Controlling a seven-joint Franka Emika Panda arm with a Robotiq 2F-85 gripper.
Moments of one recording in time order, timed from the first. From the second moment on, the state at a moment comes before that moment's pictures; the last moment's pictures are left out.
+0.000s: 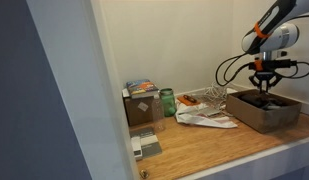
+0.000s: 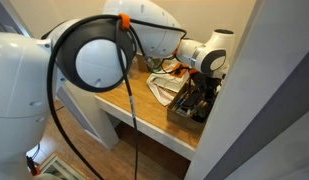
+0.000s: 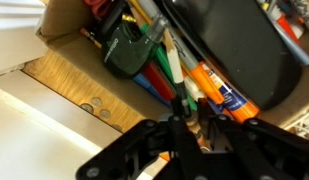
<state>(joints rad) -0.24 0.73 -0.25 -1.45 0.10 2.19 0.50</state>
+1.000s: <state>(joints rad) -0.17 0.37 -0.04 -1.86 0.21 2.59 0.15</state>
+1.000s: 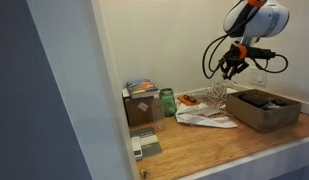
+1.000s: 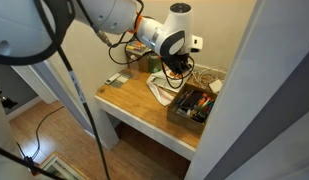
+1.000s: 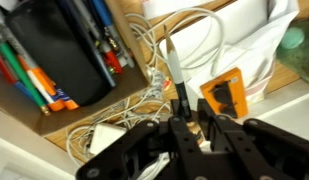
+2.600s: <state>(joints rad) -0.17 0.40 0.22 -1.93 0.45 2.64 -0.36</state>
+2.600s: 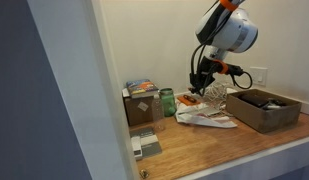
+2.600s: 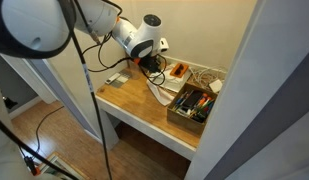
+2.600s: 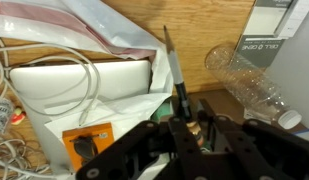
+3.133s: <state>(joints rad) -0.15 0.61 0.24 -1.72 0.45 2.64 -0.35</state>
